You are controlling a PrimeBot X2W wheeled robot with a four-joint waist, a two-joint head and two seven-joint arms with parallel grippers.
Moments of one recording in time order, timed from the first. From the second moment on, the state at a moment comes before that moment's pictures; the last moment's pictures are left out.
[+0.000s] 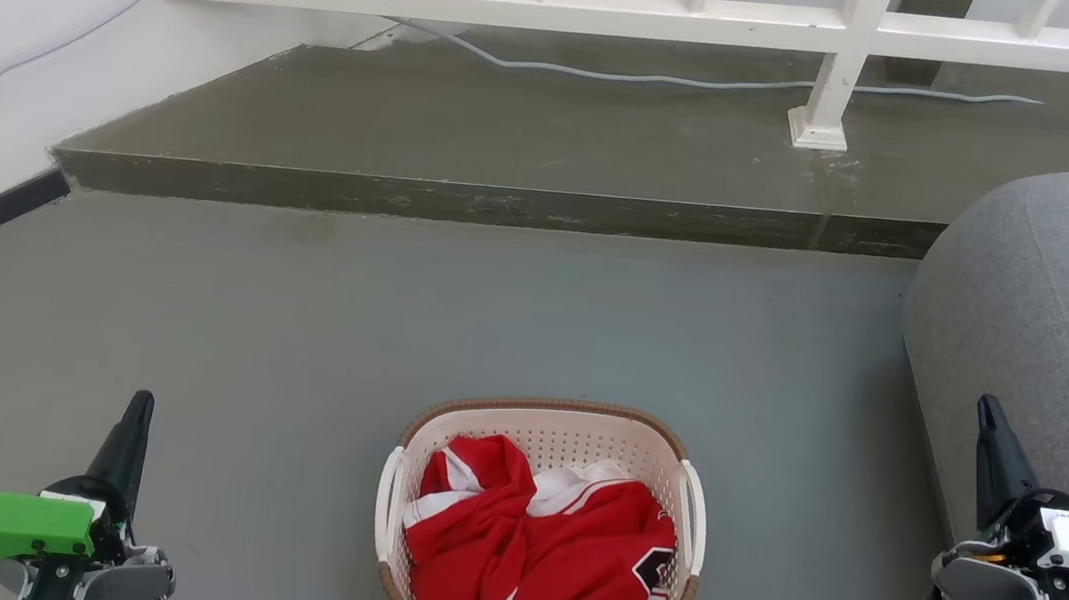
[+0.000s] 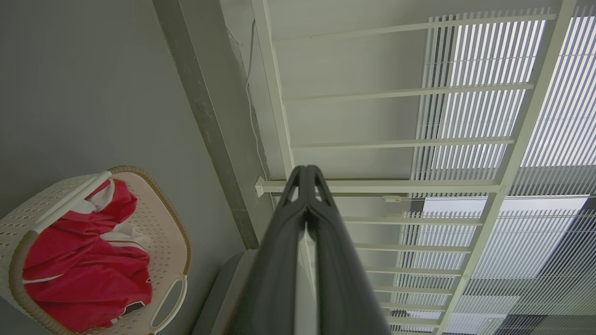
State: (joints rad) left arm -0.05 0.08 0.01 0.28 -1.66 -0.12 0.05; right arm -0.05 -0.08 -0.07 0.28 1.66 0.11 0.06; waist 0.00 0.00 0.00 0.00
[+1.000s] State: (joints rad) left arm -0.06 0.08 0.01 0.28 -1.66 -0.12 0.06; right arm -0.05 -0.08 -0.07 0.28 1.66 0.11 0.06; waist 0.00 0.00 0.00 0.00
